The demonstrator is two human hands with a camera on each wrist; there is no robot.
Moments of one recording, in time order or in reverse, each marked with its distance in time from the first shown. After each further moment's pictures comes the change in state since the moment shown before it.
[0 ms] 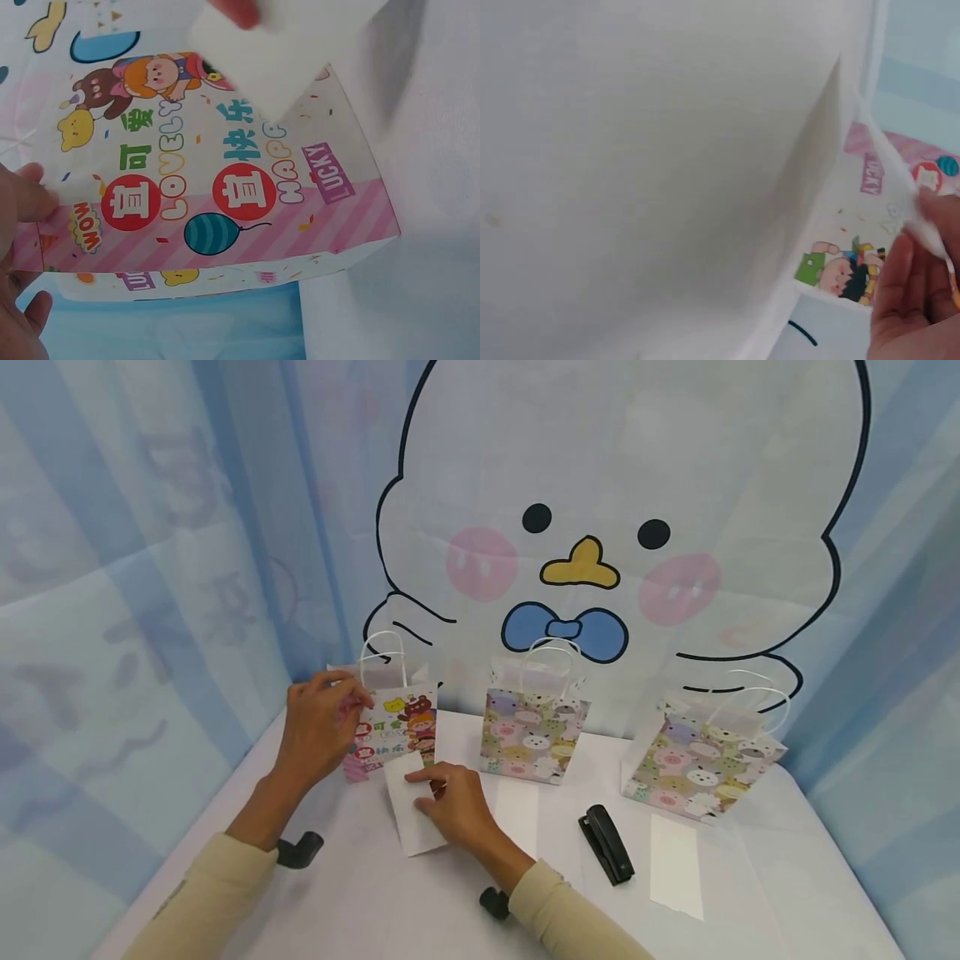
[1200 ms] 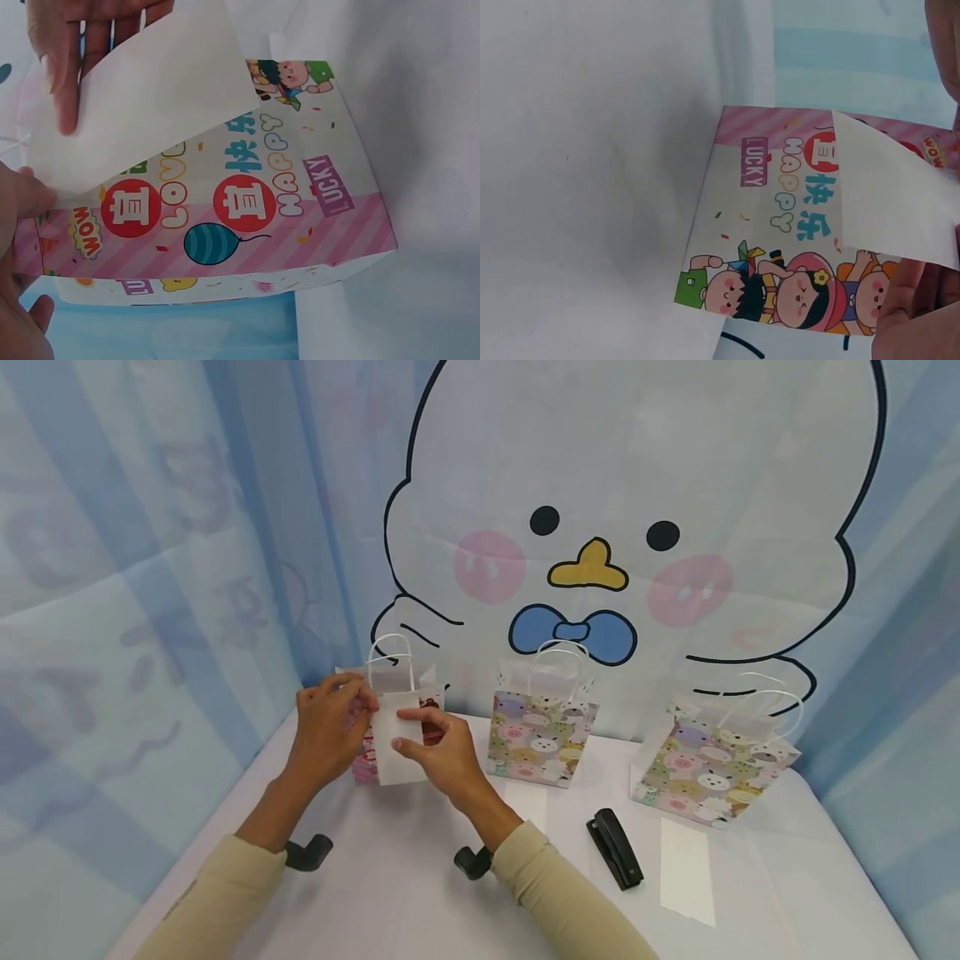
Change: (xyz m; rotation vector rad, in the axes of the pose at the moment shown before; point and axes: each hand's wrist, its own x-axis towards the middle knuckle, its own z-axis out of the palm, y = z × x) left_hand 0.000 0.001 0.000 -0.049 -0.023 -0.028; right_hand 0.047 -0.047 -0.008 0.413 0.077 -0.018
